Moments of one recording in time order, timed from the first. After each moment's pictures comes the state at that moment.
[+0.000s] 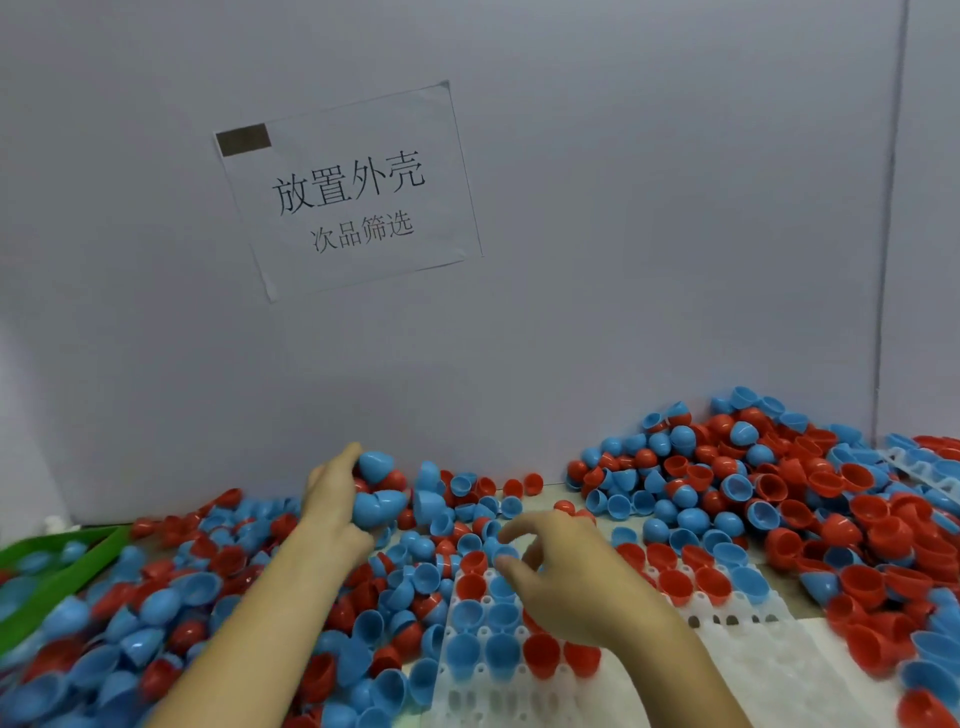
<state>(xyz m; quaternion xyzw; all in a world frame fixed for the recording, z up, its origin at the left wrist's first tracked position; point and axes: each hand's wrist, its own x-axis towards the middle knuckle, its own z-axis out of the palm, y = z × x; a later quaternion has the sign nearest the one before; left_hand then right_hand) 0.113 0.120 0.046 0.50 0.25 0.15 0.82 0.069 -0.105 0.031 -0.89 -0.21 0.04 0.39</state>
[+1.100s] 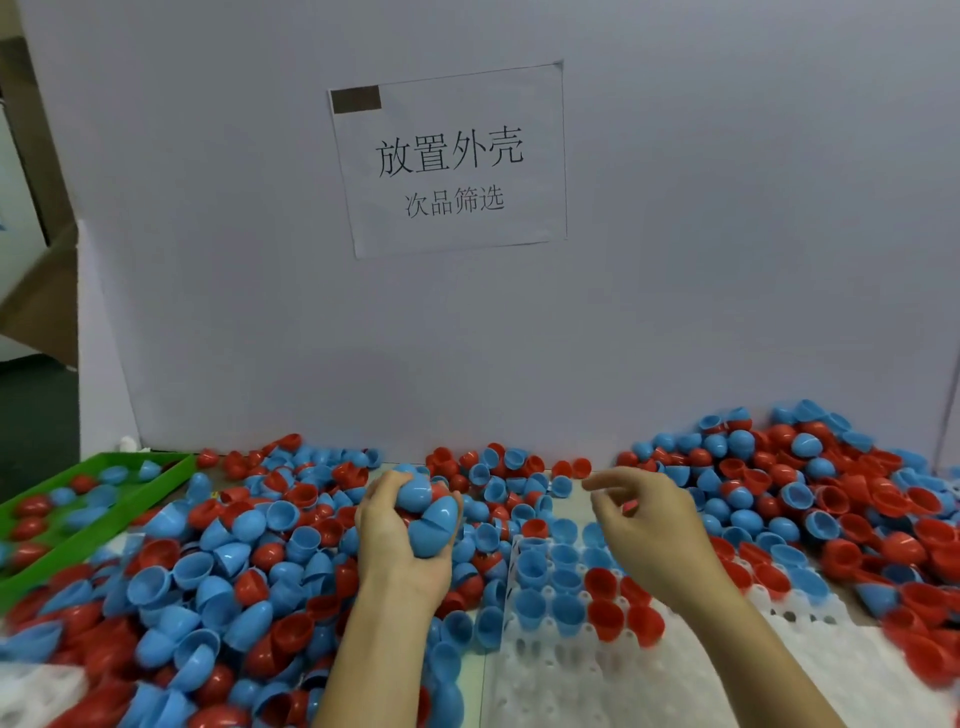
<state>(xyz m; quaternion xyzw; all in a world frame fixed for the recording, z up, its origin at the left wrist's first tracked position) 0.039 0.107 0.010 0.25 0.15 0.21 0.93 0.077 -0.093 0.020 -0.88 -0.15 -0.14 0.43</state>
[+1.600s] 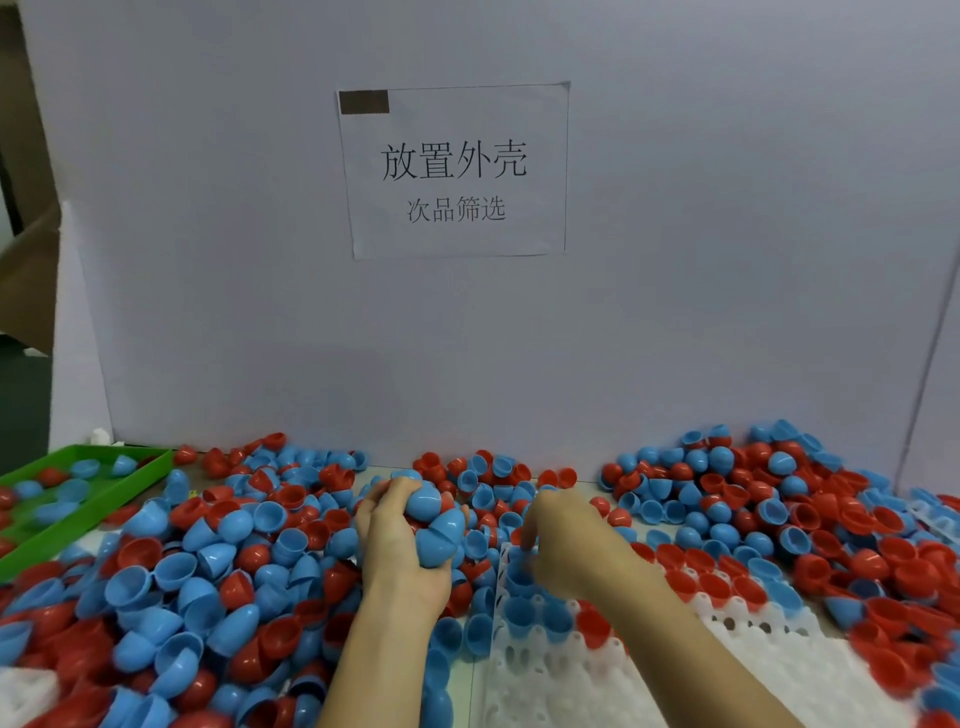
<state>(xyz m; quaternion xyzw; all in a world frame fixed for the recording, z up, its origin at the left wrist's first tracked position) 0.043 0.102 0.005 0.26 0.16 0.24 0.92 0.086 -0.037 0.022 -0.97 -0.21 0.00 0.13</state>
